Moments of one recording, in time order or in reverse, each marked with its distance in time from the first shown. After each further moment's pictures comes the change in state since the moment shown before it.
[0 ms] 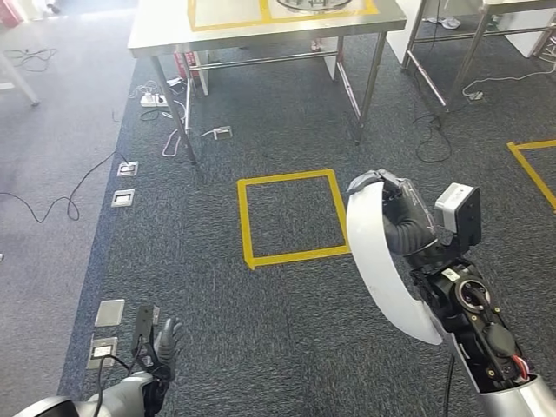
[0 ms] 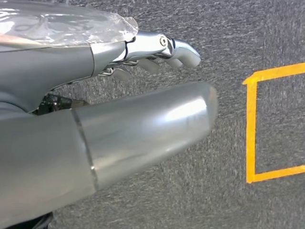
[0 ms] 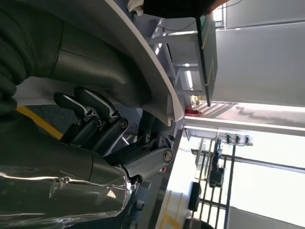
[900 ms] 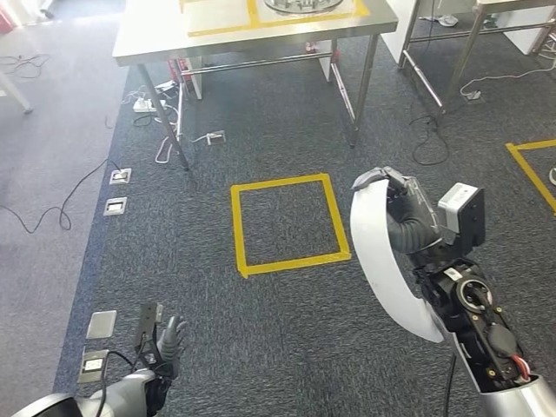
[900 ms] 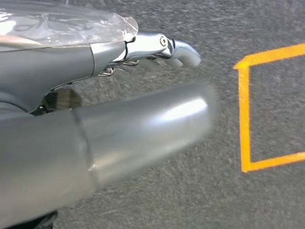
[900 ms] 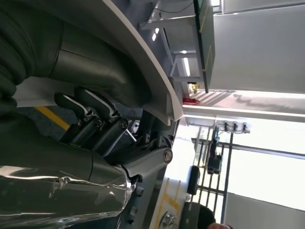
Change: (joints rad) left arm -0.011 0.000 0.000 0.000 -0.005 -0.014 0.019; right arm -0.003 0.009 -0.013 0.006 0.034 -0.001 -0.014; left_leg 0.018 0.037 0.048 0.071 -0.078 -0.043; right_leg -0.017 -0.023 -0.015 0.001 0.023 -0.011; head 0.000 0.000
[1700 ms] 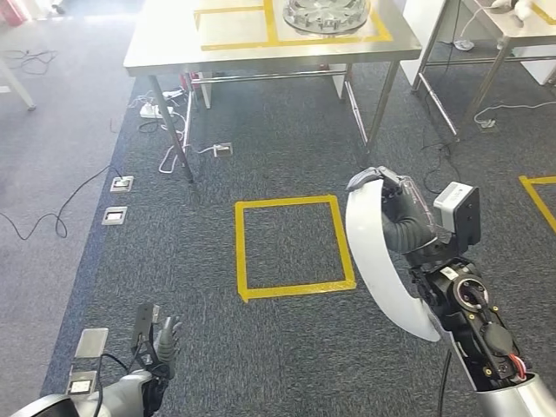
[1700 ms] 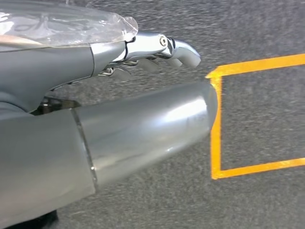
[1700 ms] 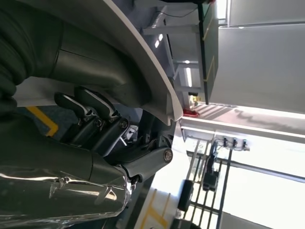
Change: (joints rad) left arm 0.006 0.001 0.000 0.000 0.006 0.000 -0.005; right arm -0.002 0.002 0.000 -0.003 0.001 0.006 0.005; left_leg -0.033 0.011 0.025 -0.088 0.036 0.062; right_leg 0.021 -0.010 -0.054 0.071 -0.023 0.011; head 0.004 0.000
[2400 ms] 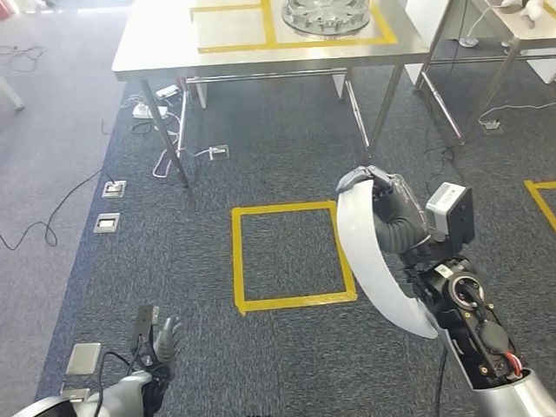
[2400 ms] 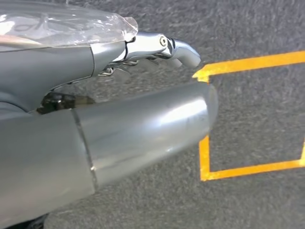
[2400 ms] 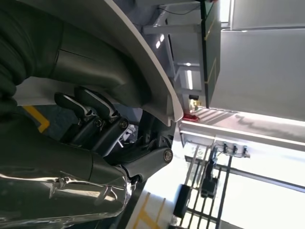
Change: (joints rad) left arm 0.000 -0.003 -0.001 0.000 -0.006 0.001 -0.001; right arm 0.001 0.007 0.010 -0.035 0.016 0.025 -0.002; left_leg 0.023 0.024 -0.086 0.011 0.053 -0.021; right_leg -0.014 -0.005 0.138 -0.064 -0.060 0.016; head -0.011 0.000
